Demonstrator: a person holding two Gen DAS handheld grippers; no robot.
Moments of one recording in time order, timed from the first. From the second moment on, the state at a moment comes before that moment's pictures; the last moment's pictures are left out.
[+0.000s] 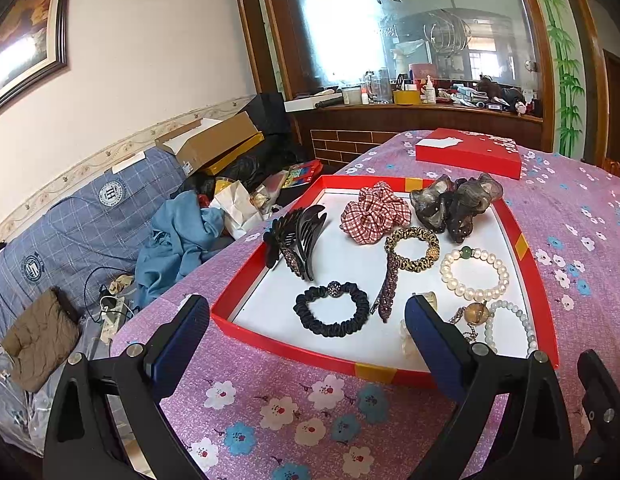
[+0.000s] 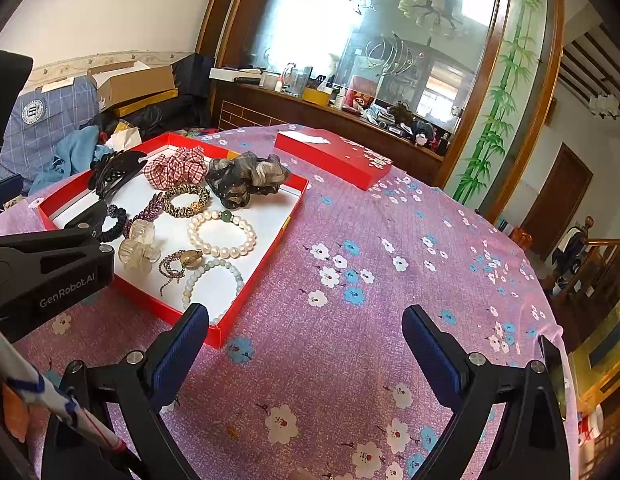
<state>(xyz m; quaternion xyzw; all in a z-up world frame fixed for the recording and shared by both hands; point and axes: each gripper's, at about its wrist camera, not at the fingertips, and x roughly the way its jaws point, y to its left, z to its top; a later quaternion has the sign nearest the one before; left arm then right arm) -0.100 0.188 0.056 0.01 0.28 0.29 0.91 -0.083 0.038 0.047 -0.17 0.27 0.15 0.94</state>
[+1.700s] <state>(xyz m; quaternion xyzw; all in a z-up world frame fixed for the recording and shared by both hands) -0.109 0.196 0.062 0.00 0.29 0.30 0.91 -0.069 0.012 0.042 -0.13 0.31 0.15 0.93</state>
